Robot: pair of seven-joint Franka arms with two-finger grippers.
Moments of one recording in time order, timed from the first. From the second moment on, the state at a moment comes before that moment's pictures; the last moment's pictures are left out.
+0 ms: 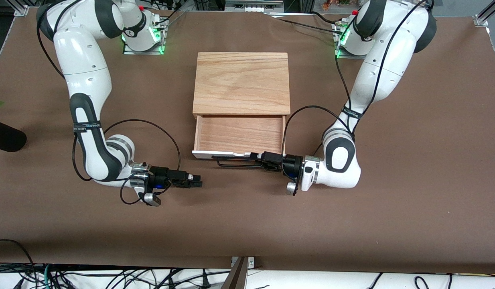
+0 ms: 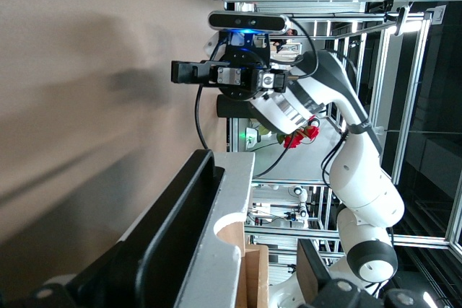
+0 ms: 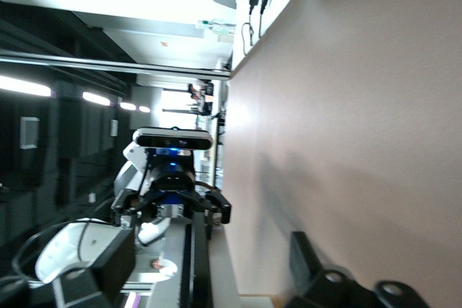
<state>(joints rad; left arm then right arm) -0.24 1.02 -0.16 -1.24 -1.47 1.82 0.66 0.18 0.99 -0.03 -1.33 1.61 1.82 -0.83</state>
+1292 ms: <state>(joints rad) -0.22 0.83 0.15 -1.14 -1.02 1.75 0.62 0.21 0.84 -0.12 -1.19 0.87 1.89 -0.02</state>
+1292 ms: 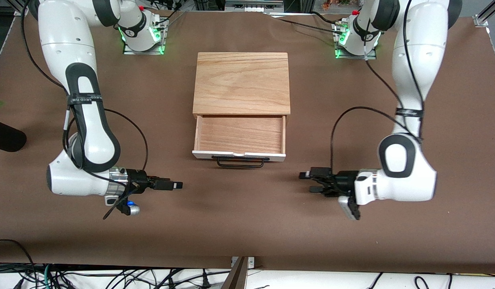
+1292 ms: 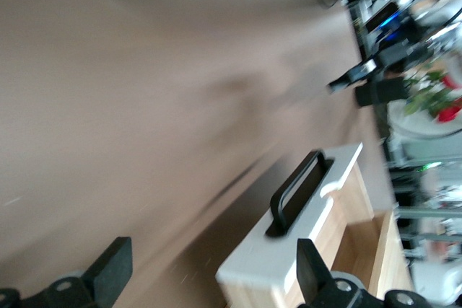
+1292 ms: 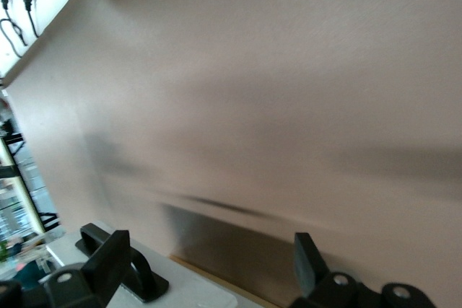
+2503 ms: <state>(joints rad) -0.11 0.18 0.10 -1.45 -0.01 1.53 0.35 0.06 0.23 -0.15 -1.41 0.03 1.67 -0.01</state>
